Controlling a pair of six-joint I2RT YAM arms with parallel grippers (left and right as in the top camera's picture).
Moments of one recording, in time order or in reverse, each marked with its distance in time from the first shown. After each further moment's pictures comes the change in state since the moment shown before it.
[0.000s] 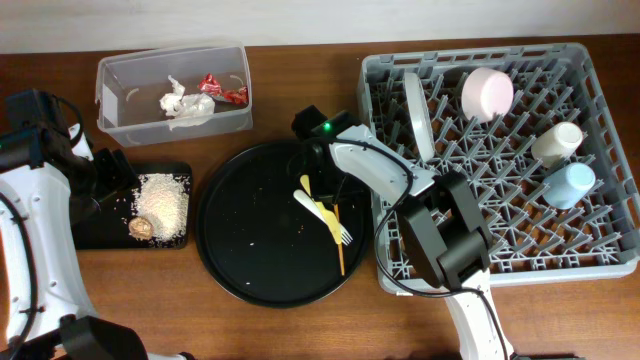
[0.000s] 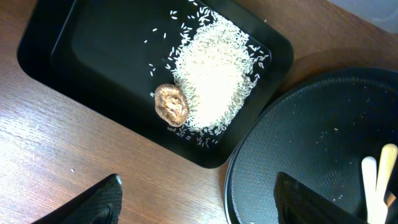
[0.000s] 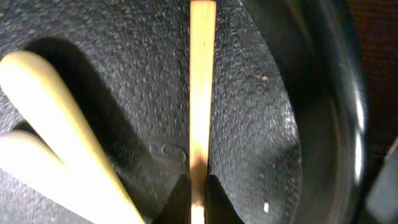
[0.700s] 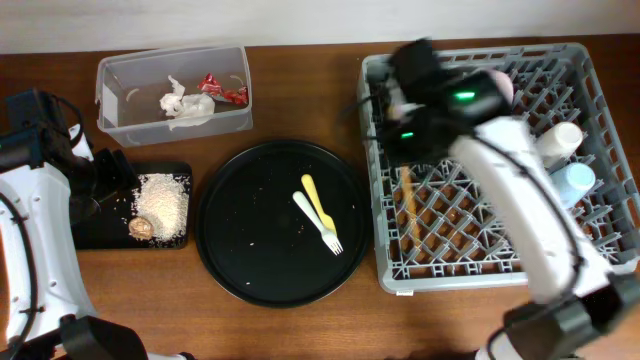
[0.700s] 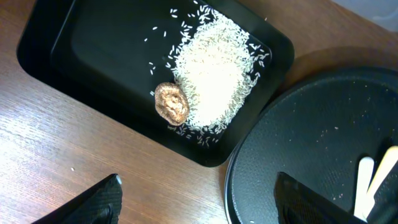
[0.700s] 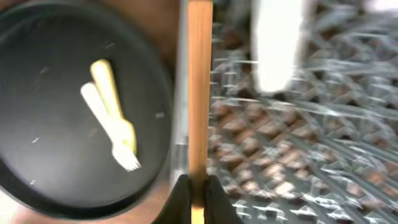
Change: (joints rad) left arm 0.000 0.000 0.000 -0.004 0.000 0.000; right arm -0.230 -0.549 0.060 -0.282 0.037 -0.258
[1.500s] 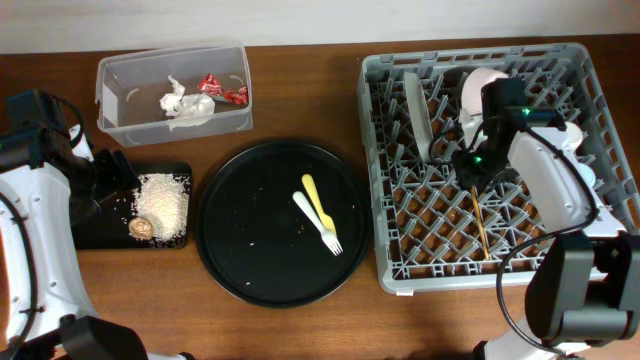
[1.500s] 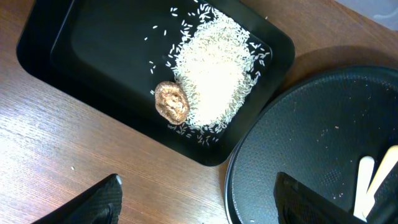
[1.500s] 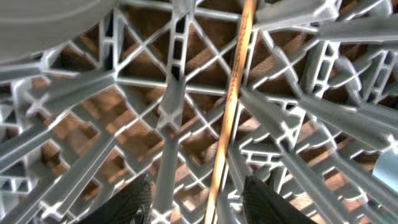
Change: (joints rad) left arm 0.000 0.000 0.000 -0.003 0.000 0.000; right arm -0.401 0.037 -0.480 0.353 0.001 -0.456
